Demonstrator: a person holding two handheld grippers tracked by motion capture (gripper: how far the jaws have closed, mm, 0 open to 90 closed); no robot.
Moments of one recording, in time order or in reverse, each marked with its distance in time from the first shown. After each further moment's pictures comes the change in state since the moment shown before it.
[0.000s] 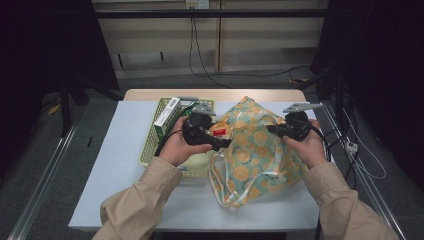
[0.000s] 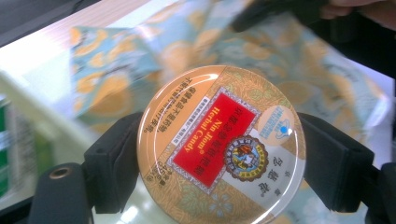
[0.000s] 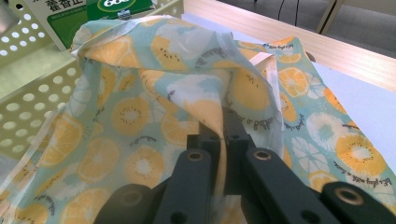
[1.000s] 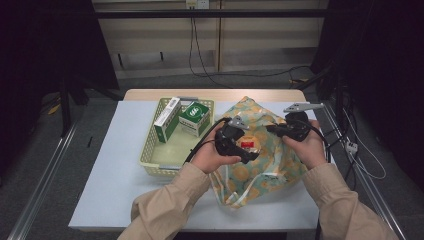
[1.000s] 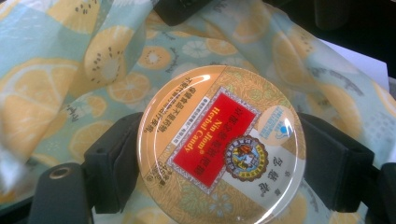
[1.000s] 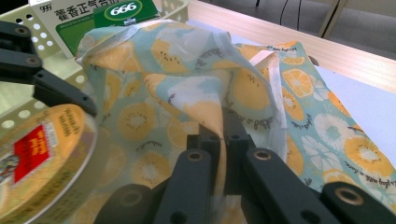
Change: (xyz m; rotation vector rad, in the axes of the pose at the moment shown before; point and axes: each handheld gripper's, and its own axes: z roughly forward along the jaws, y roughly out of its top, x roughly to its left) left arm -0.030 0.005 0.072 0.051 -0.067 0.073; right arm 0.005 0.001 -0.002 -0.021 0.010 0.009
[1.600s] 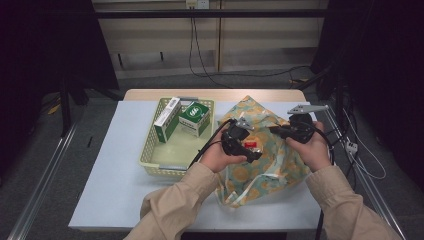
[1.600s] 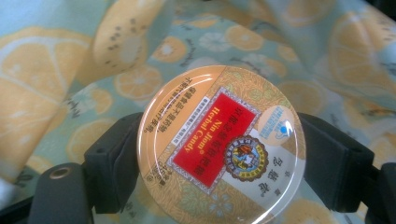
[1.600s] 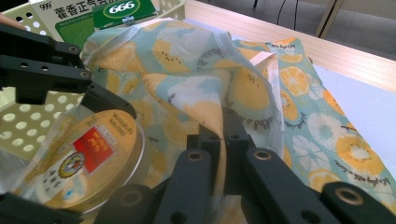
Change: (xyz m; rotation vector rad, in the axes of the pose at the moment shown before) left arm 0.007 -0.001 0.027 0.032 0.050 -0.037; right arm -0.004 -0.006 -0.009 -0.005 -0.005 0.004
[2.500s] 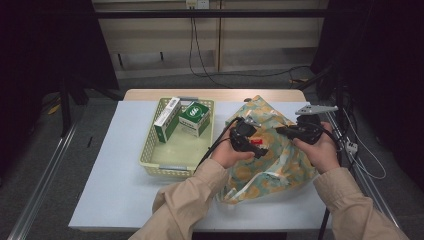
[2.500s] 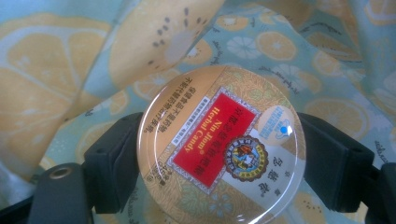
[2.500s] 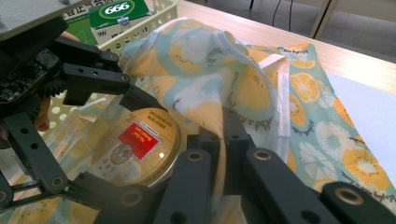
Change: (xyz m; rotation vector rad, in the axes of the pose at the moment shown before) left arm 0.007 0.009 0.031 -0.004 -0.001 -0.022; right arm -0.008 -0.004 -0.014 -0.008 -0.009 0.001
